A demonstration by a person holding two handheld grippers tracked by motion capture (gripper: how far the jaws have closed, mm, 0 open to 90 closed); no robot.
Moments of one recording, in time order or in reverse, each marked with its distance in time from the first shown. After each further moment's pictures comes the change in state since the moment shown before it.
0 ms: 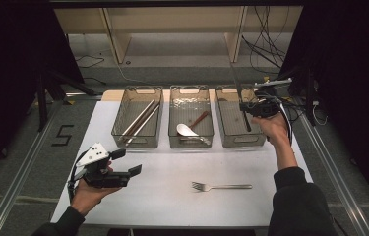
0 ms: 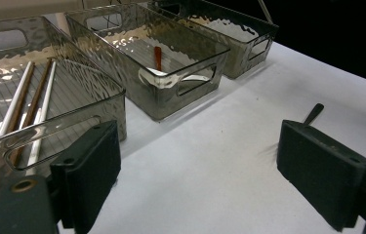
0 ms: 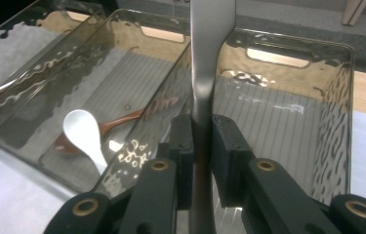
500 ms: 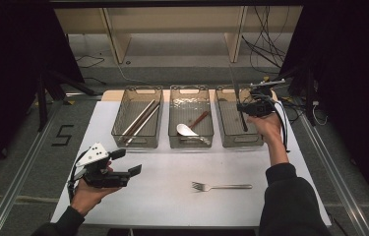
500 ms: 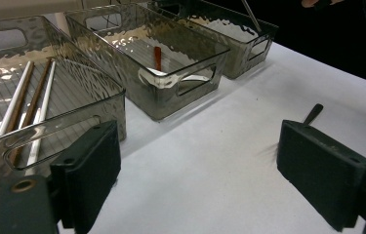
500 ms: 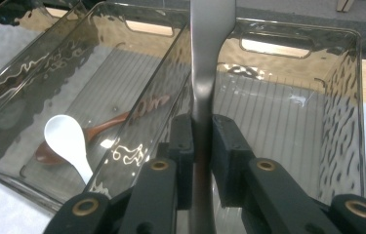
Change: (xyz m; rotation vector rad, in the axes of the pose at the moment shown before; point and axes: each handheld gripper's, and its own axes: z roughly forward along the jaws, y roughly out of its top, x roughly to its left) left arm 0.001 0.000 0.000 -0.002 -0.002 -0.003; right arm -0.002 0.000 0.022 0.019 -0.024 0.045
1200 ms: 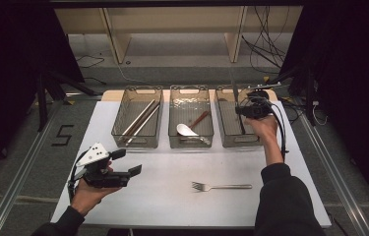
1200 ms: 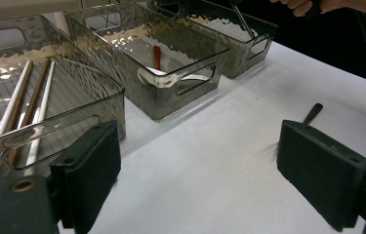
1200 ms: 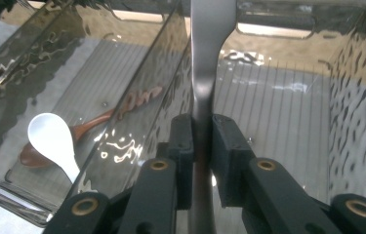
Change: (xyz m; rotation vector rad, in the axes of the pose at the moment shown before) left arm 0.000 0.000 0.001 0.003 -0.003 0.000; right arm -0.002 -0.008 0.019 0.042 -0.018 0.045
